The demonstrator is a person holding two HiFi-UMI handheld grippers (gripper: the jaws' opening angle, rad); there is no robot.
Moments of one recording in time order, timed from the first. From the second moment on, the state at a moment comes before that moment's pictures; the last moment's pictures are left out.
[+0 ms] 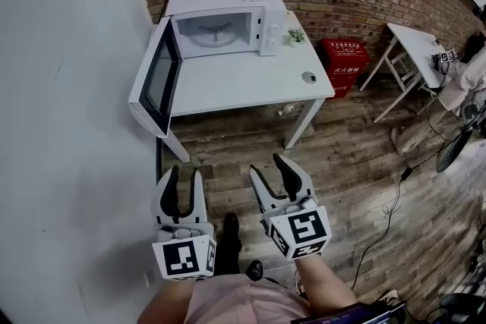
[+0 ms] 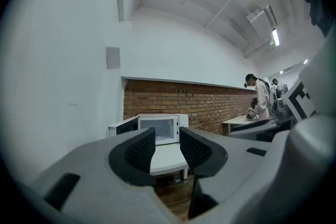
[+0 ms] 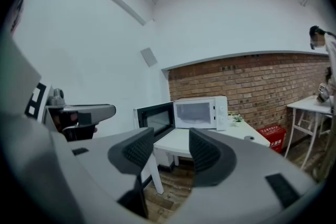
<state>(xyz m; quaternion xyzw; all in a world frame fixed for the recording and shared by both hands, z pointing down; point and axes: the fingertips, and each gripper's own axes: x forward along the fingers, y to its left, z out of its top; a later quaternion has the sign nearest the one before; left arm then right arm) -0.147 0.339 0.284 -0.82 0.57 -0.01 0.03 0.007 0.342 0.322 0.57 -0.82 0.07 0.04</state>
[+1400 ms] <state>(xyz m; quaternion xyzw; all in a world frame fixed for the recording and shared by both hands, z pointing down) -0.102 0.080 0.283 -0.84 0.54 0.00 0.03 0.044 0.092 0.306 0.60 -0.80 0.05 0.03</state>
